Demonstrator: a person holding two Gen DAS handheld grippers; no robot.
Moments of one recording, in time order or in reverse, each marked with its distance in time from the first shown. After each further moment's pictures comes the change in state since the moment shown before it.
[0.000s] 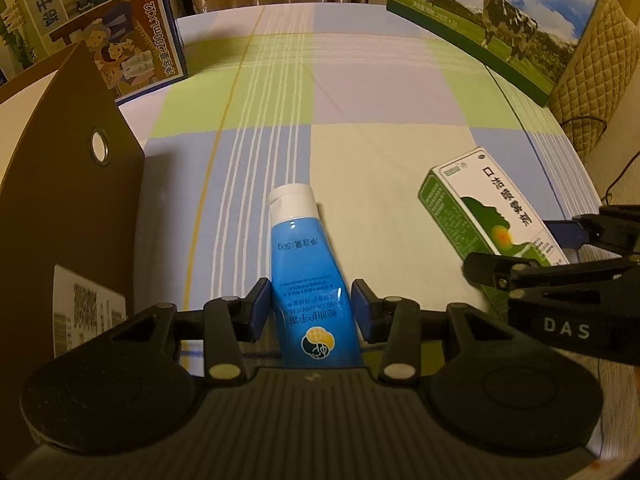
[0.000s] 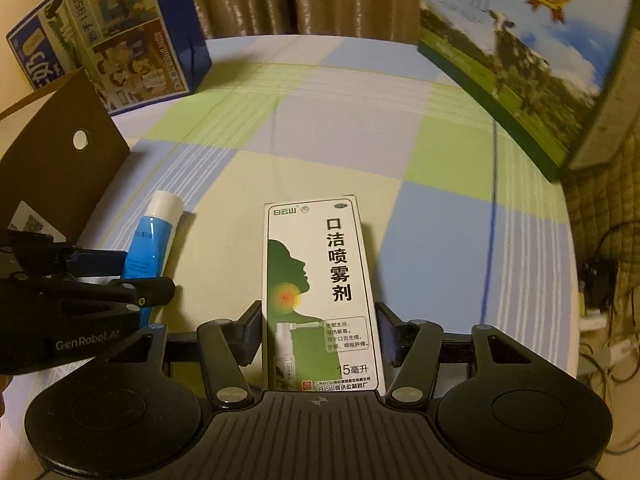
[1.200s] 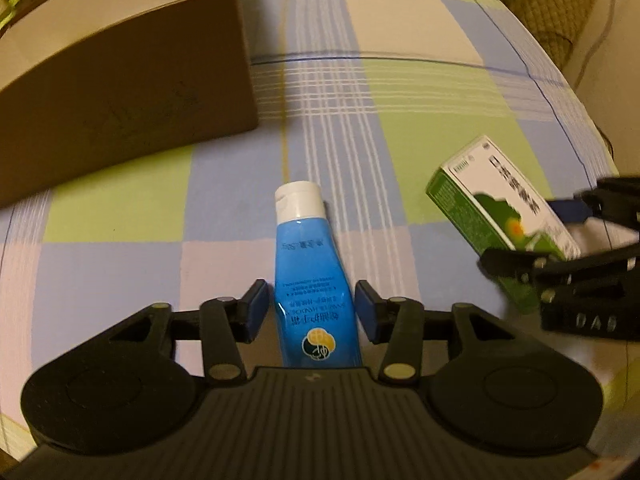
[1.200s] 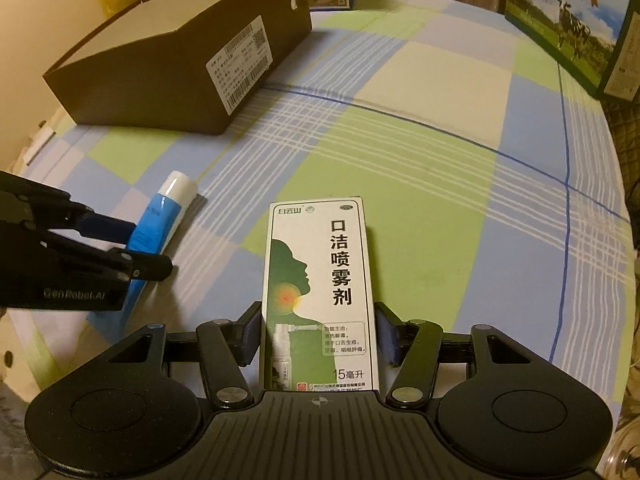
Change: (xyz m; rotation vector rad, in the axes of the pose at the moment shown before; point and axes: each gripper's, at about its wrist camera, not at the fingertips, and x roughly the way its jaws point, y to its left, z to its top) left arm -0.118 0.056 -0.190 -0.004 0.116 -0.016; right arm -0.093 0.120 -0.165 -0.146 0.084 0.103
